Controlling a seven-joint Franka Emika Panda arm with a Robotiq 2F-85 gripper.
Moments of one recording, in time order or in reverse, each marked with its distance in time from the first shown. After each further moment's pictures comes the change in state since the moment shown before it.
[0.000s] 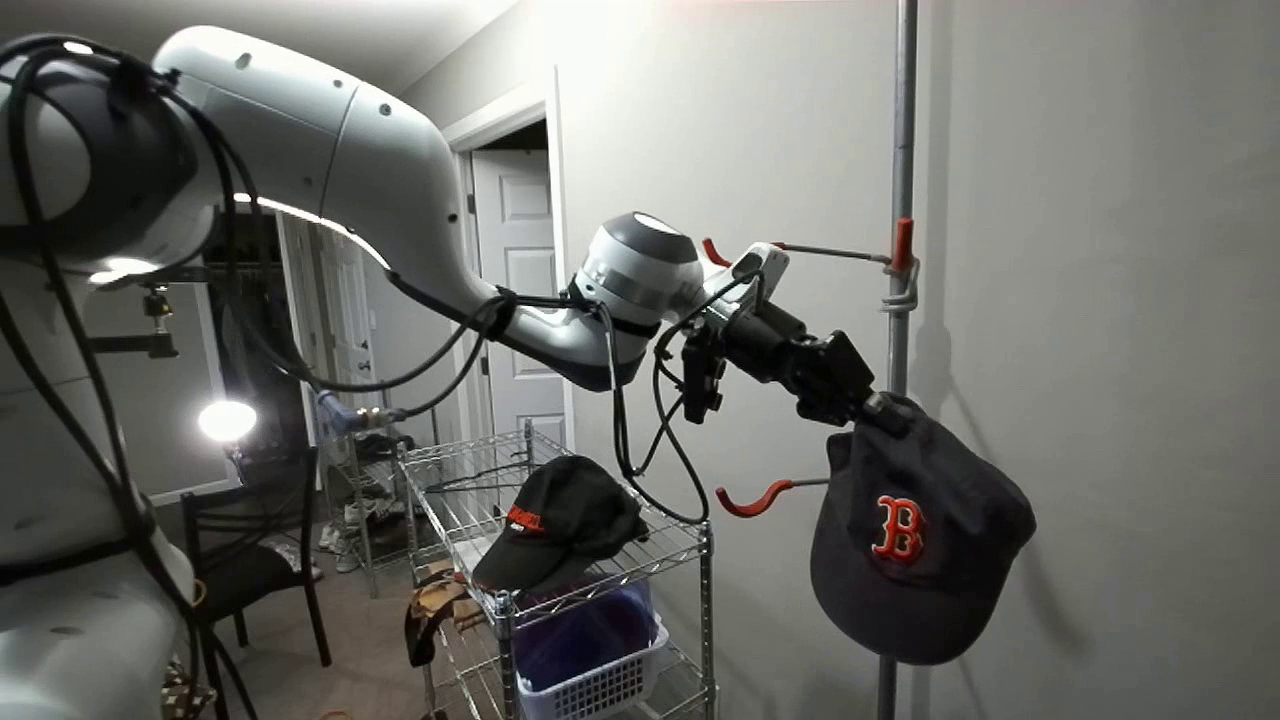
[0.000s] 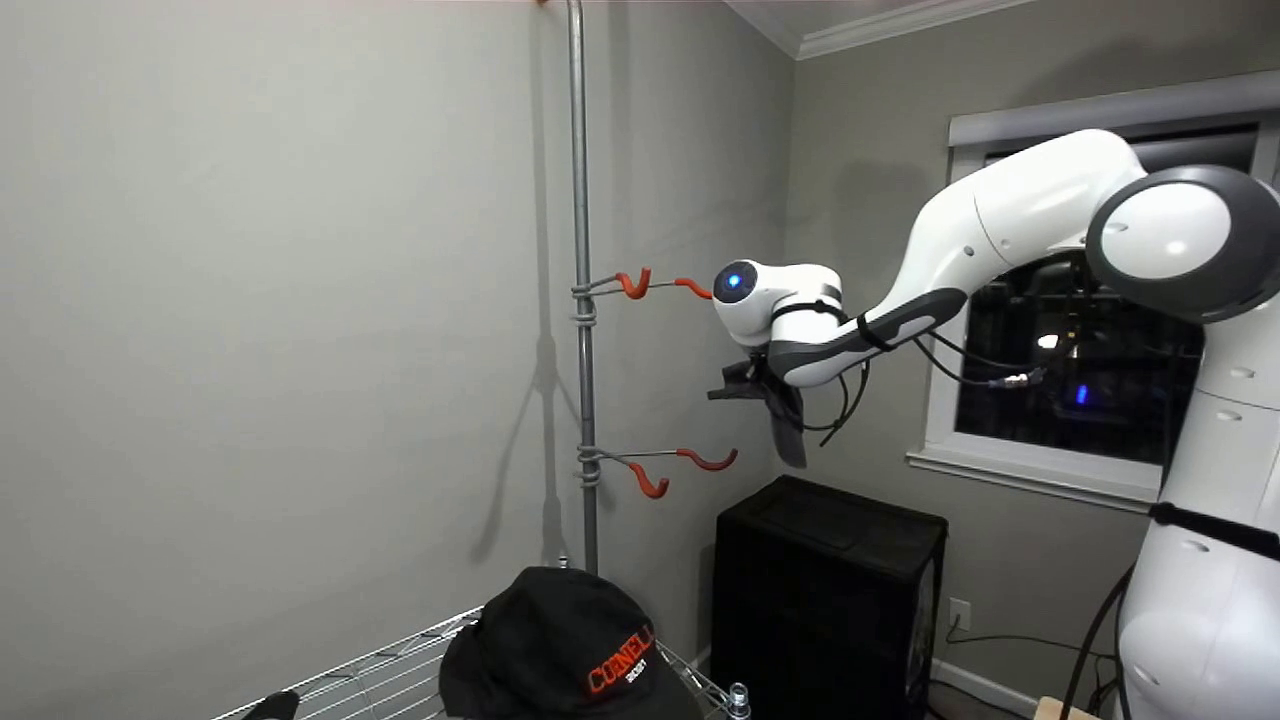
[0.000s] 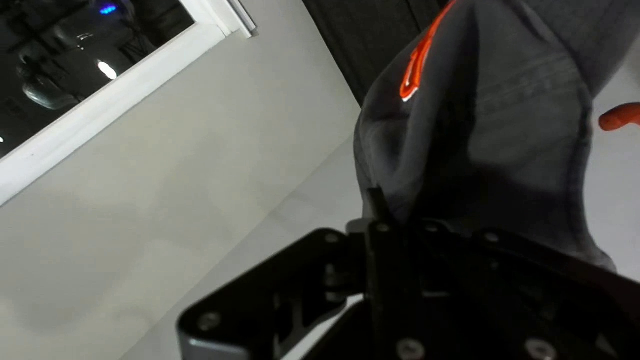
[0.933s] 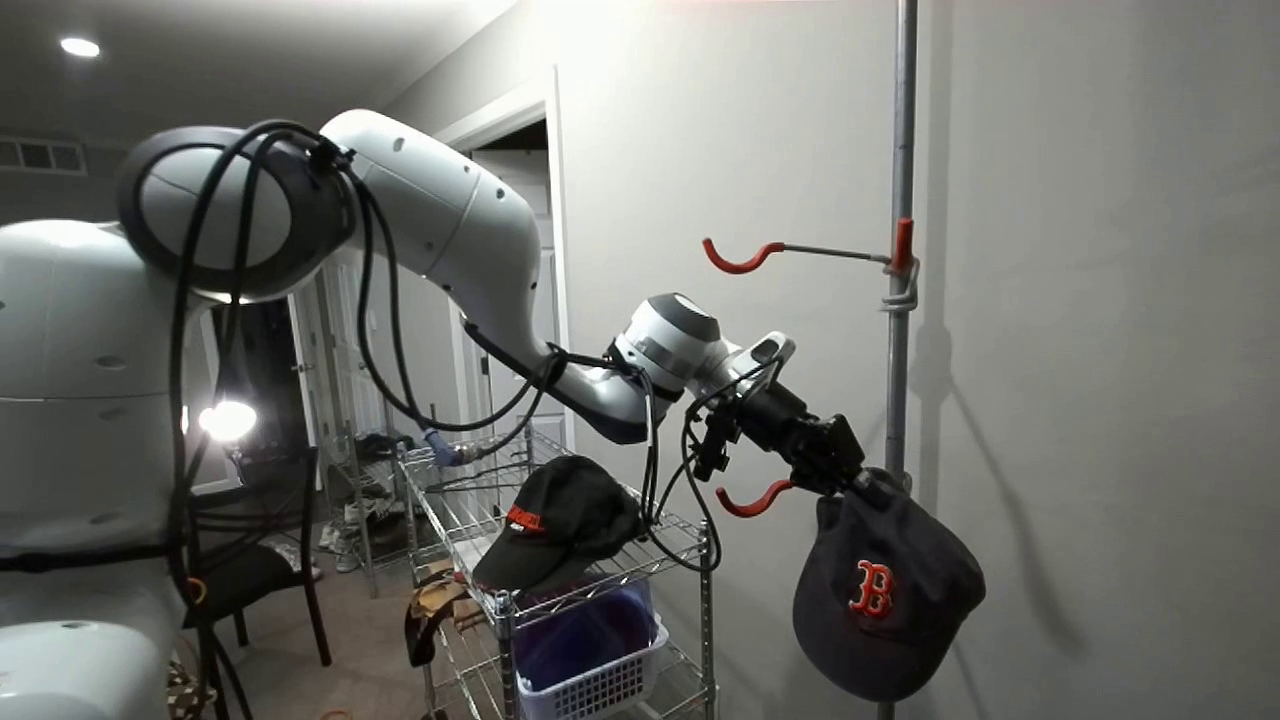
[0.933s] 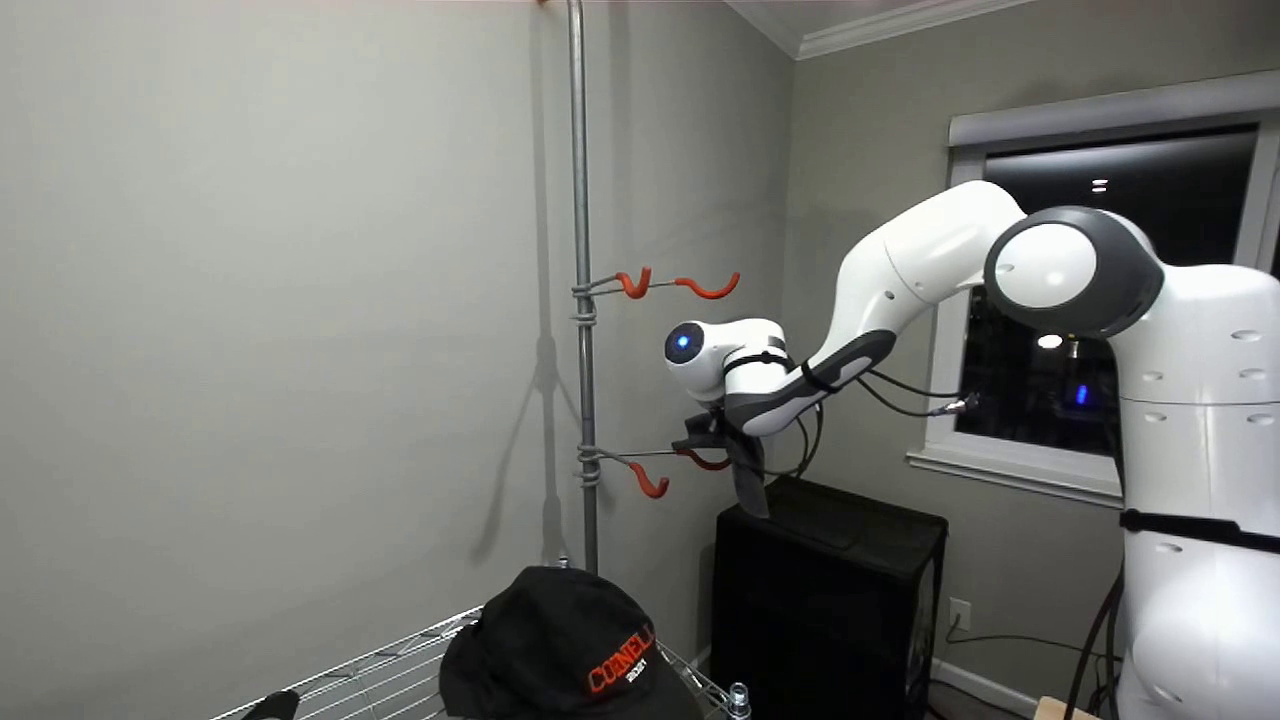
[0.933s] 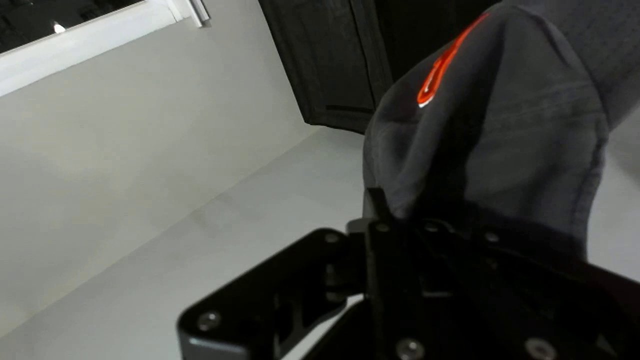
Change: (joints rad) arm 0.078 0.237 0.000 0.089 -0.002 0.000 -0.036
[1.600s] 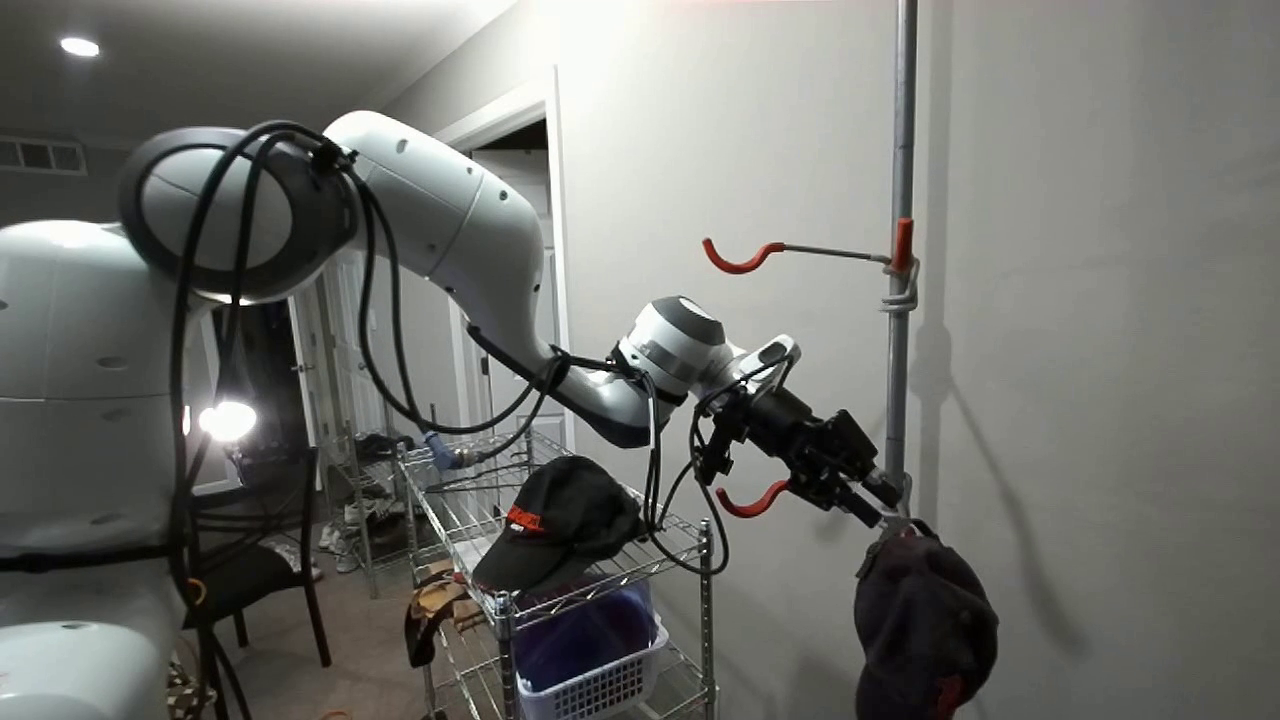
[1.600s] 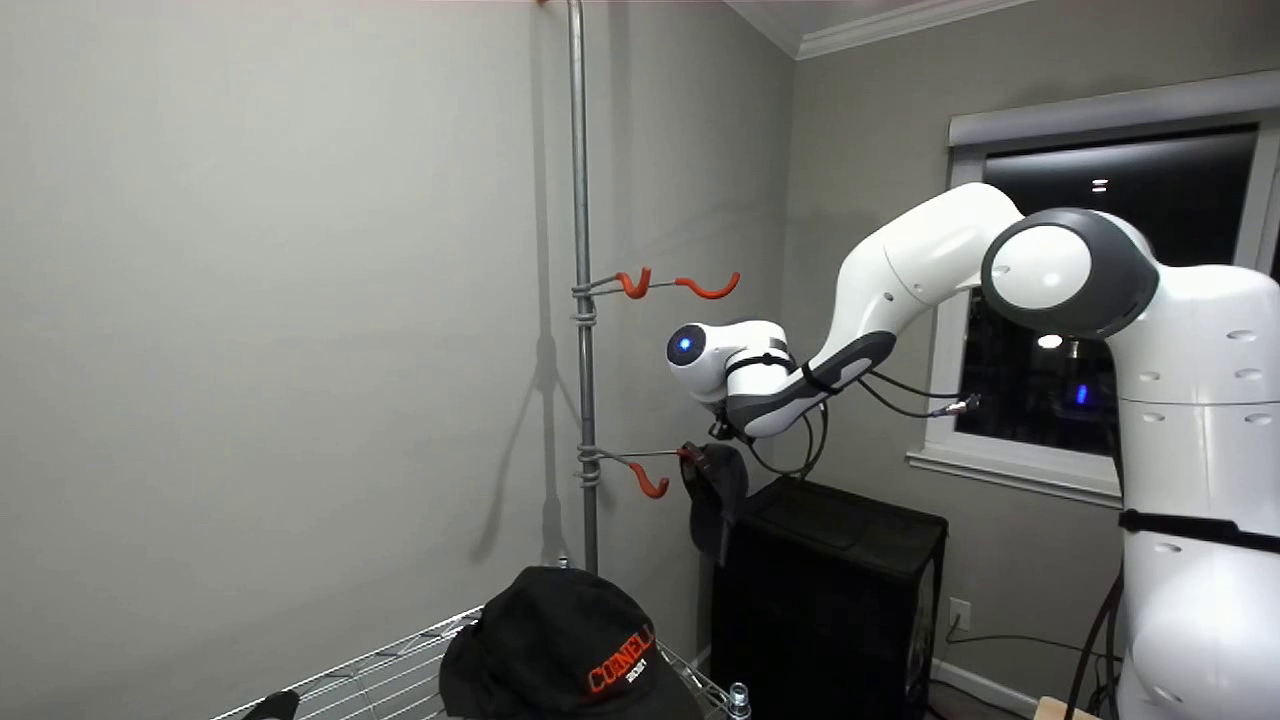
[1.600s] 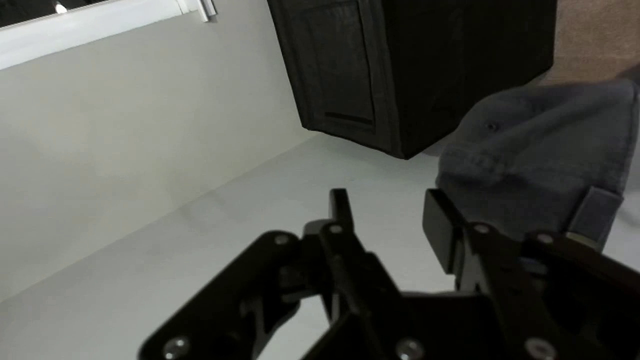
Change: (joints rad) arm -0.001 0.006 -0.013 0.000 0.000 -0.001 -0.094
